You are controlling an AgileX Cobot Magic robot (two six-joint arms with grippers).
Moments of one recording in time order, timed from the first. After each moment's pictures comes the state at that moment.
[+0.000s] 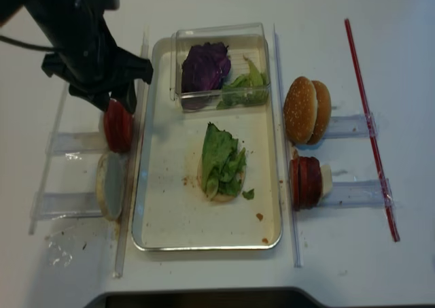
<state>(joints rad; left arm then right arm) -0.25 1.65 -1.39 -0.04 1.23 -0.11 0.11 -0.02 -0.47 0.06 1.14 -0.13</state>
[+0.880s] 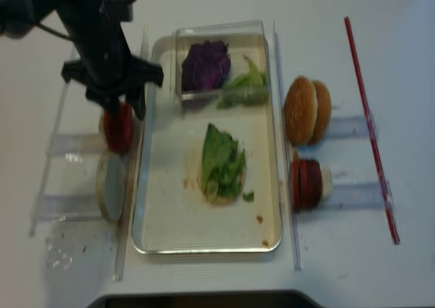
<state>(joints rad) -0.25 1.81 -1.45 -0.04 1.23 -0.14 0.11 -0.02 -0.47 0.06 1.14 -0.13</state>
